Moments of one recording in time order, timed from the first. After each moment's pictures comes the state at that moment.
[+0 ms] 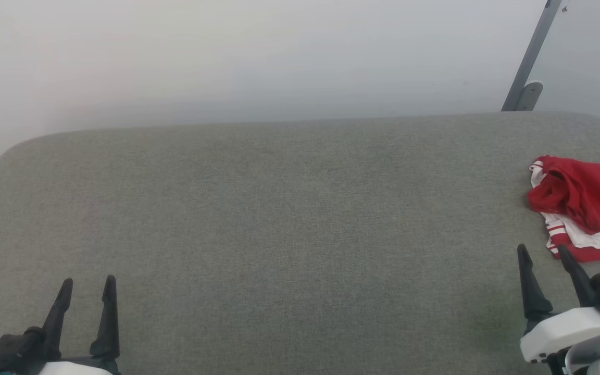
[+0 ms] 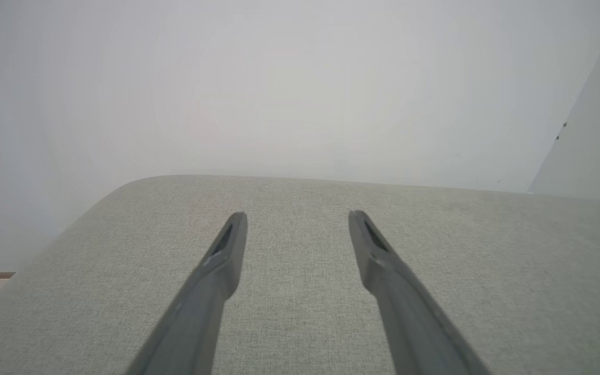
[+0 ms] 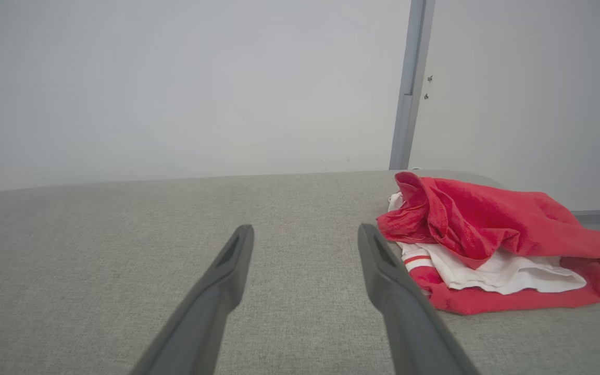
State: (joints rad) left arm 0.10 0.21 0.14 0.12 -0.31 -0.13 -0.26; right arm -0.08 -0.21 -0.06 0.34 0.27 0.13 -0.26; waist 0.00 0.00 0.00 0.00
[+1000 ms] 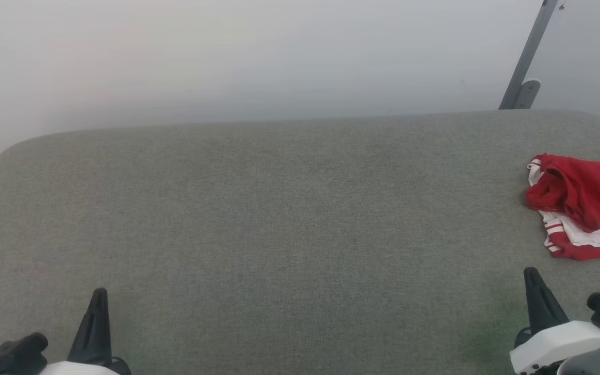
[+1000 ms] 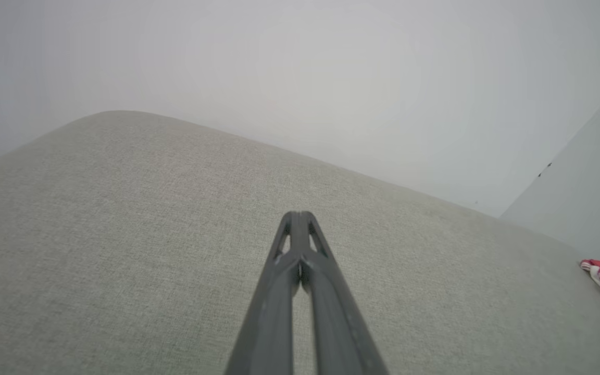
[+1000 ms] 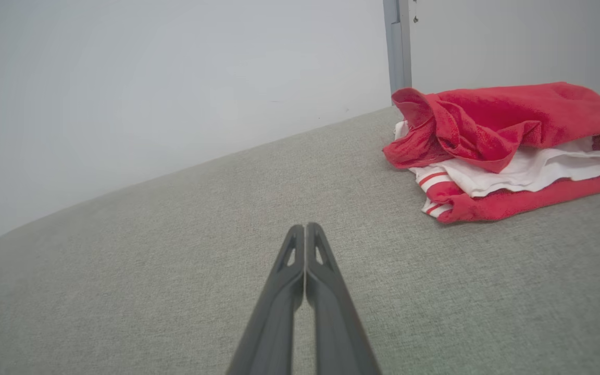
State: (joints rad) left arm 0.10 0.16 0.14 0.17 -0.49 -0.13 -0.20; right arm -0.04 -0.16 -0.07 0.36 0.44 0.13 -0.20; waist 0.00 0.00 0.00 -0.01
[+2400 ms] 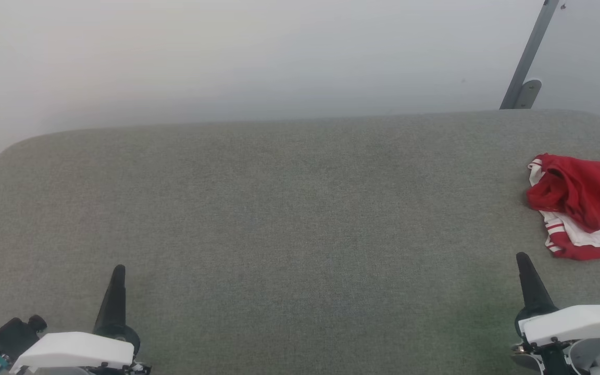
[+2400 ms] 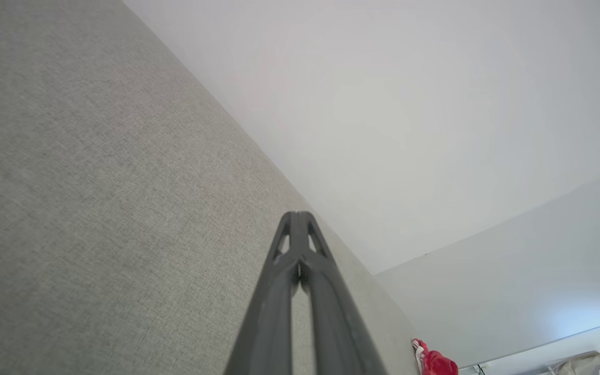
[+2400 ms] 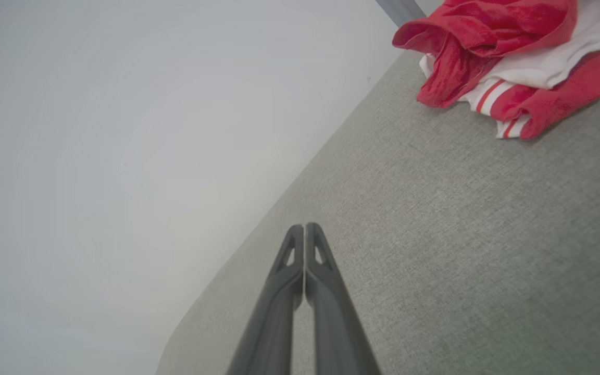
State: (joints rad) left arm 0.00 0.11 0.13 0.20 -1.04 -0.13 -0.05; right arm -0.07 -0.10 -0.09 0.30 1.02 0.13 -0.05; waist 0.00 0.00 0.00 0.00
